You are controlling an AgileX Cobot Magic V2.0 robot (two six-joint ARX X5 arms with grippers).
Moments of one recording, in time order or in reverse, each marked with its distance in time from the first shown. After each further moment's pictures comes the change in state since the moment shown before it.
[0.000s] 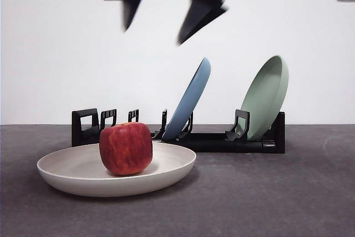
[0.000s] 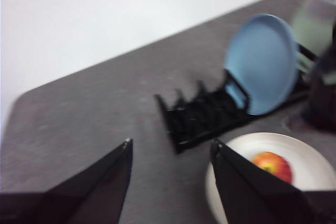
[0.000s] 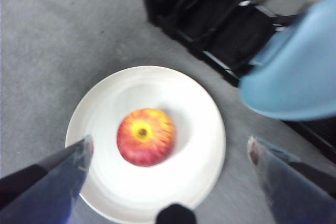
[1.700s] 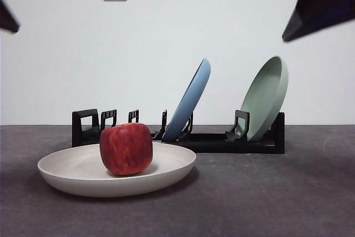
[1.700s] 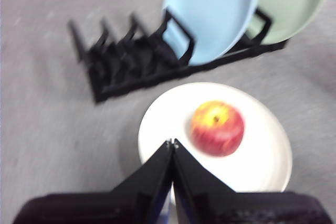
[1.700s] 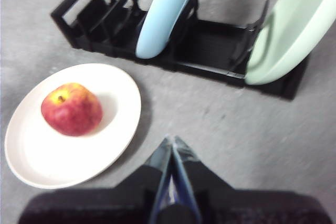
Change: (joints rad) left arm 0.517 -0.245 -0.589 0.422 0.715 0.014; right arm -0.222 -0.819 -0.970 0.511 0.000 0.123
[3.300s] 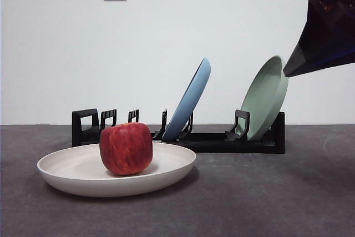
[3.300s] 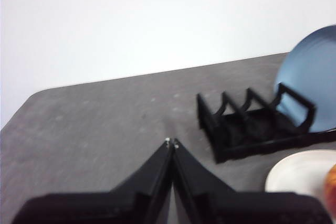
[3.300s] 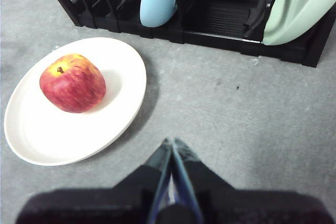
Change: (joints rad) left arm 0.444 -0.438 -0.301 0.242 0.092 0.206; right arm 0.037 -0.025 -0.135 0.089 0.000 0.050
